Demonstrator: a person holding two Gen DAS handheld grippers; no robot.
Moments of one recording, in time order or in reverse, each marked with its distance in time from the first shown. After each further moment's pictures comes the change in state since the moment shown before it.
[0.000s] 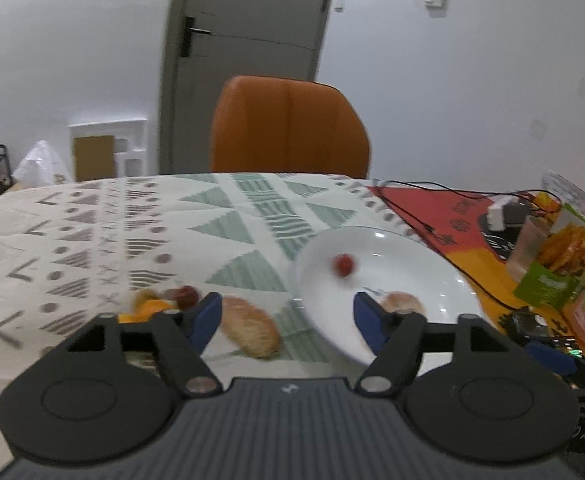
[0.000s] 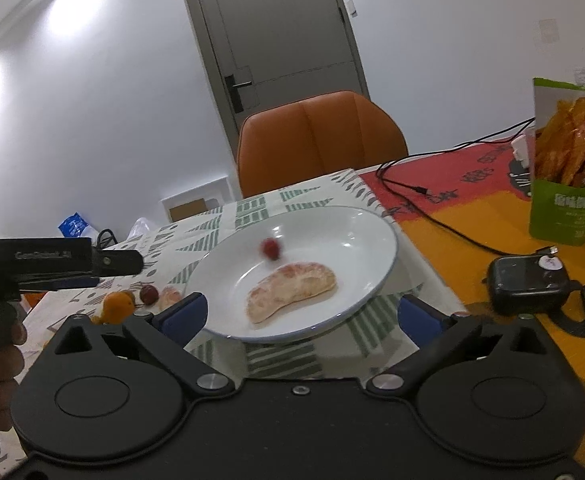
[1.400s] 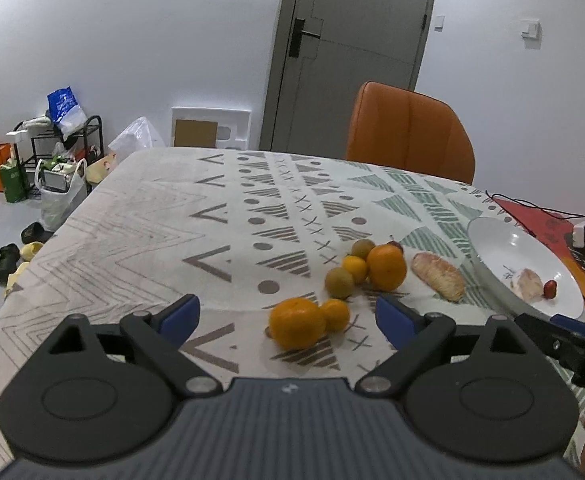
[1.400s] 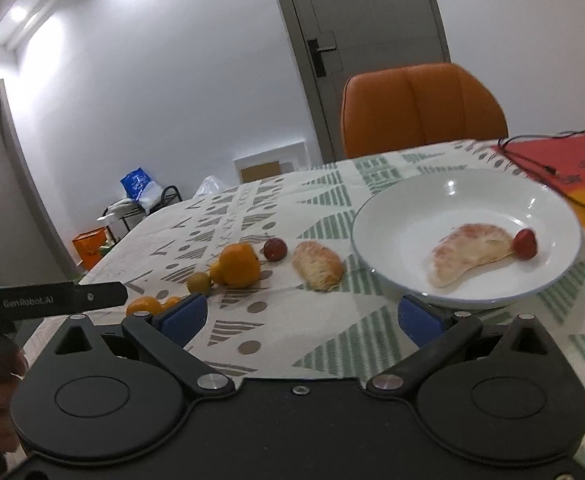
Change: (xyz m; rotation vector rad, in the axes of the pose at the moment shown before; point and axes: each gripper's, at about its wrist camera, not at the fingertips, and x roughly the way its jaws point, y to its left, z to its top) left arm -0.059 0.134 -0.049 -0.127 -0.011 0.206; right arm 0.033 0.108 -0.024 -0.088 0.098 0.184
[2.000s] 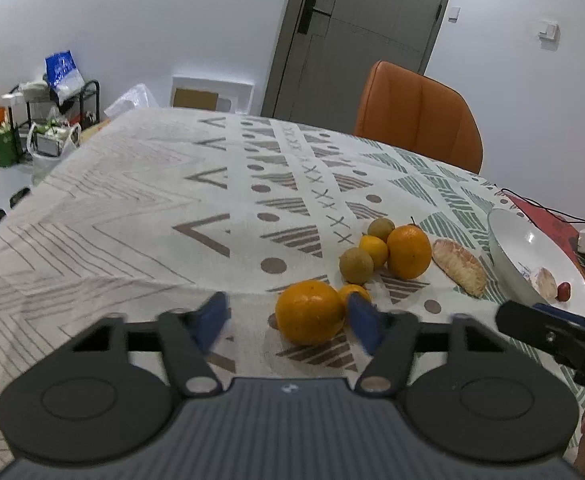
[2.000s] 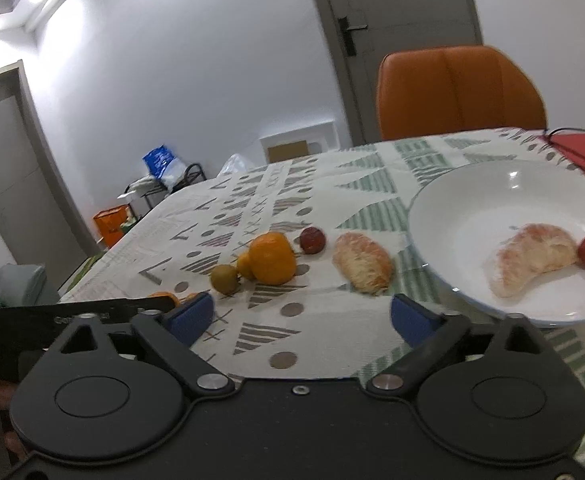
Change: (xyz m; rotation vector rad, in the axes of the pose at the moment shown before) left arm 0.037 0.014 -0.009 -0.074 0.070 -0.047; right arm 0.037 0.019 0.006 -0.041 0.071 0.081
